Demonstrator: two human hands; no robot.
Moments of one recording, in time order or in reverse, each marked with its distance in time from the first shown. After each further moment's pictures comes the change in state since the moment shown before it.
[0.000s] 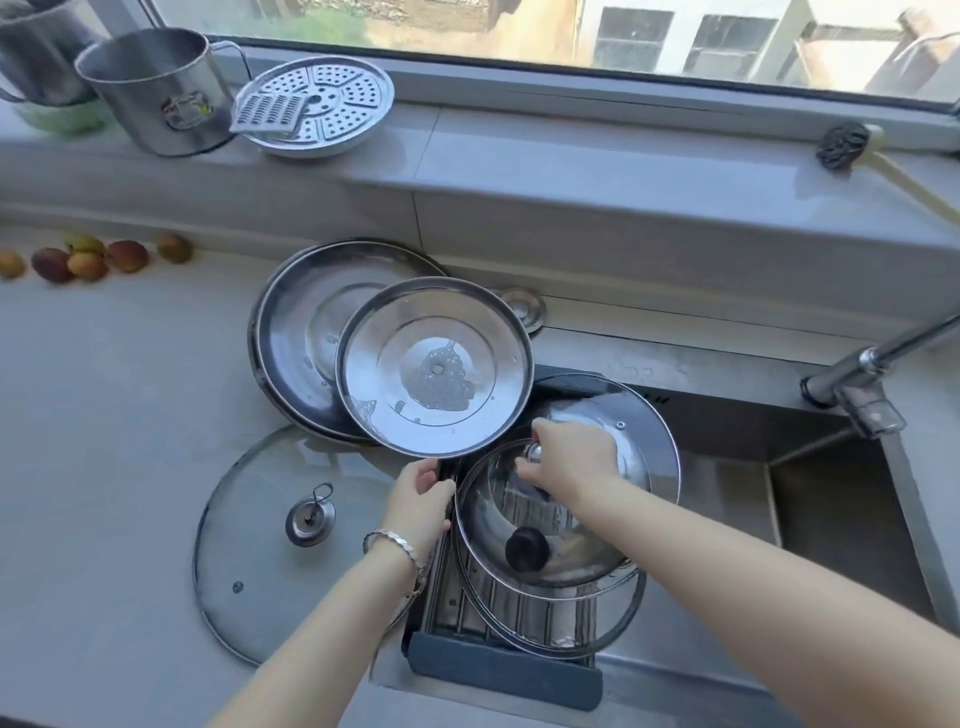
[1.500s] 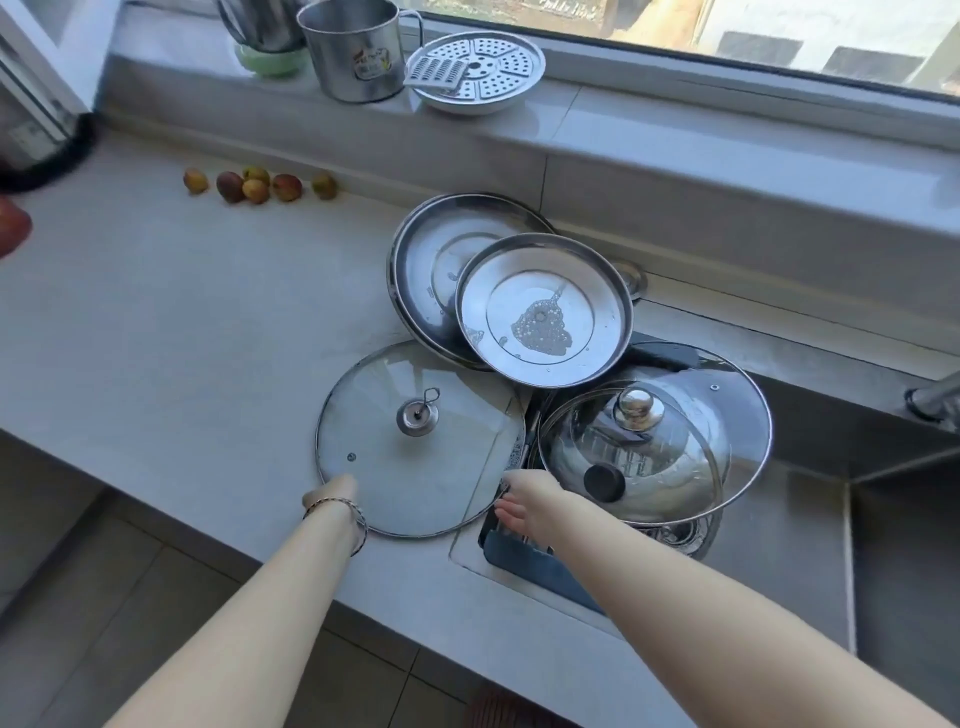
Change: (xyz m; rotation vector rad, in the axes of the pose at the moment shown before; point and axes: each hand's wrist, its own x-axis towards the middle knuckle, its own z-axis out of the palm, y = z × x) left_hand 0.012 -0.120 -0.156 -0.490 0.613 -0.407; right_hand -0.070 -0.122 0.081 1.372 -0.576 0.709
